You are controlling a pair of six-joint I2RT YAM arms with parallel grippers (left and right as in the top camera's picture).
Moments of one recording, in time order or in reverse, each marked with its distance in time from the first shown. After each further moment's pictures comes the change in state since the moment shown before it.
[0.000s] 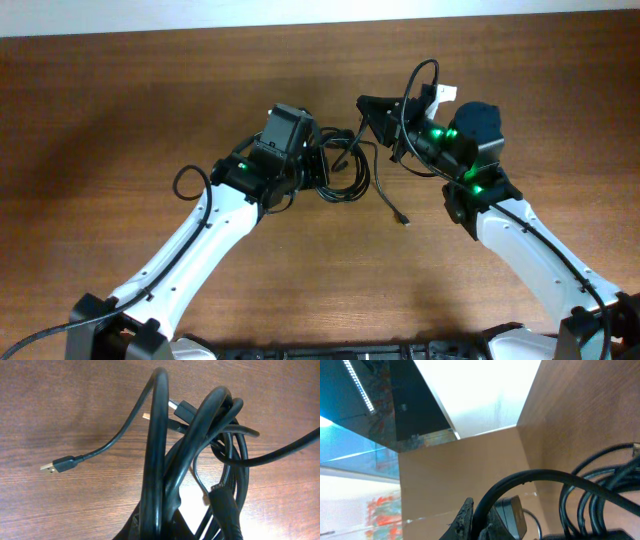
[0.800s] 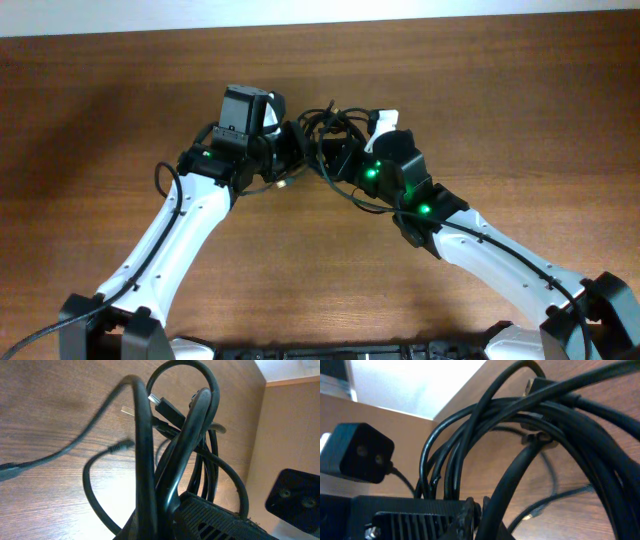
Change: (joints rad) left arm 0.182 0.006 -0.003 0.118 0.365 -0.194; right arm 0.301 0.059 0.005 -0.266 0.388 -0.648
